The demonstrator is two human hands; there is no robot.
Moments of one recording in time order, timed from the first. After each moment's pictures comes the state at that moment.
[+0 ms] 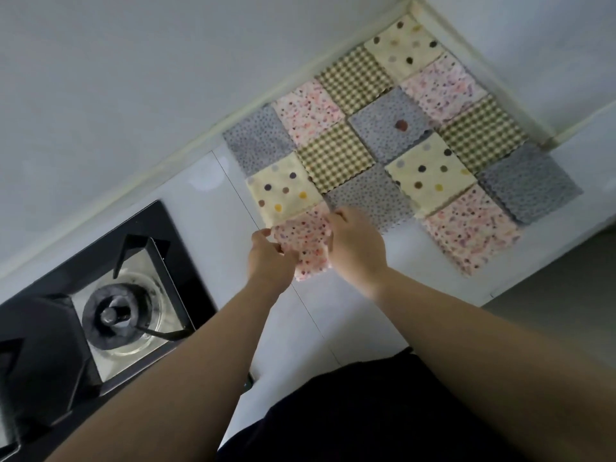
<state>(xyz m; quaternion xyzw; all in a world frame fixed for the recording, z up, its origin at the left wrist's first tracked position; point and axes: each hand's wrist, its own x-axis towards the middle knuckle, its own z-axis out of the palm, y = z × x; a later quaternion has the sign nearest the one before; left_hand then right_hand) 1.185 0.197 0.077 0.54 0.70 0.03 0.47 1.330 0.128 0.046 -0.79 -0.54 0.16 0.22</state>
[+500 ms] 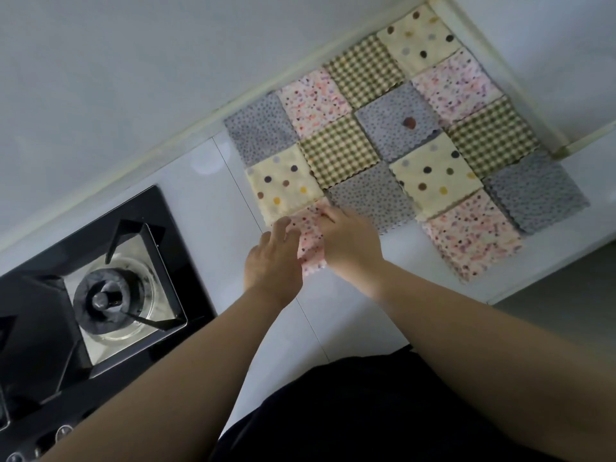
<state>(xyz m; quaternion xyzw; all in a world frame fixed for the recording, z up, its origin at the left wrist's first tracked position) 1.185 0.180 0.078 0.84 0.49 -0.15 0.15 1.336 0.140 0.047 -0.75 -0.62 0.19 0.11</state>
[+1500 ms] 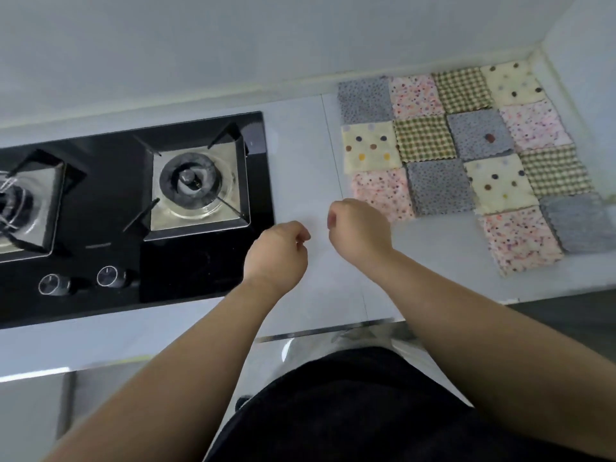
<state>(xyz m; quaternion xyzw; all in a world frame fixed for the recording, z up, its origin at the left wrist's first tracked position) 1.049 0.073 0.124 0.68 0.66 0.06 0.31 1.210 0.088 0.118 -0.71 -0.68 0.20 0.05</state>
